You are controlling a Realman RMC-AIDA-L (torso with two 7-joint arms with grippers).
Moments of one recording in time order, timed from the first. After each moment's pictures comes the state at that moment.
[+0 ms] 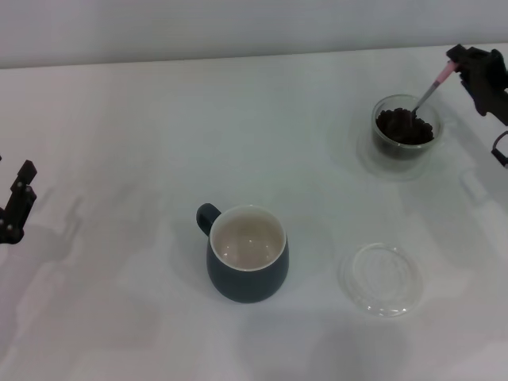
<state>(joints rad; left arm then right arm) -0.25 -2.08 1.19 0.14 0.69 1.43 -0.29 0.51 2.01 -0.42 -0.13 1.85 1.03 -1.39</state>
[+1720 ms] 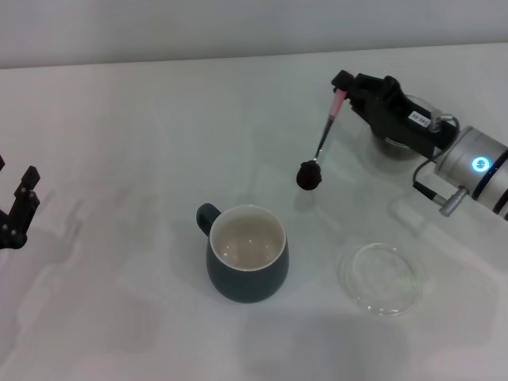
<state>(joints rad) -0.26 -2.08 1.19 0.11 0.69 1.43 -0.26 0.58 2.03 -0.65 0.00 1.84 1.25 -1.38</state>
